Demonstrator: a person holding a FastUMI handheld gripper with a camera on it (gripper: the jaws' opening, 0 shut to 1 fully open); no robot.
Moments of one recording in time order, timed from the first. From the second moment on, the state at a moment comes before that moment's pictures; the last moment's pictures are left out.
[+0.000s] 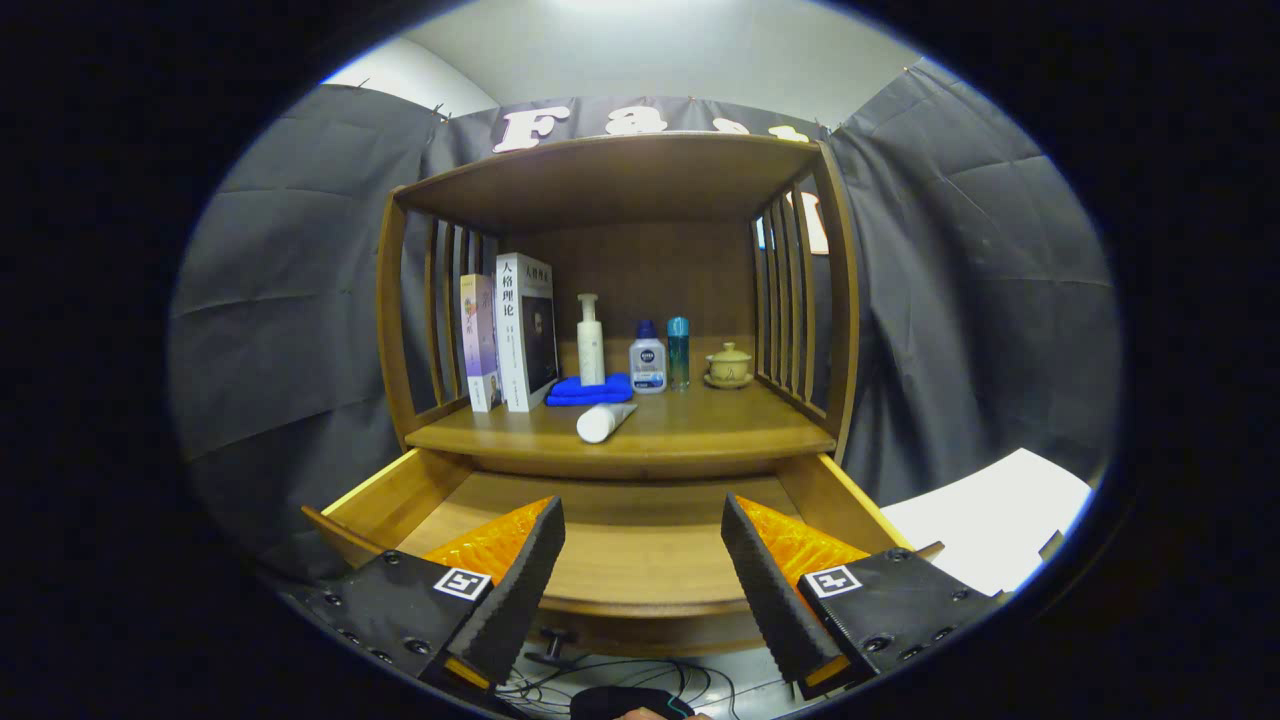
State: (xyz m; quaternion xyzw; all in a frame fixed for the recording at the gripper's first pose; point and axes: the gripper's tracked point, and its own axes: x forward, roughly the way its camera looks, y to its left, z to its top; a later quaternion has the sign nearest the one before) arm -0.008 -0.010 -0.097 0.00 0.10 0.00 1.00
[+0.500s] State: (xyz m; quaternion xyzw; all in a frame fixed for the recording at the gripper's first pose) arm -0.054 0.013 -0.153 0.00 0.13 0.01 0.99
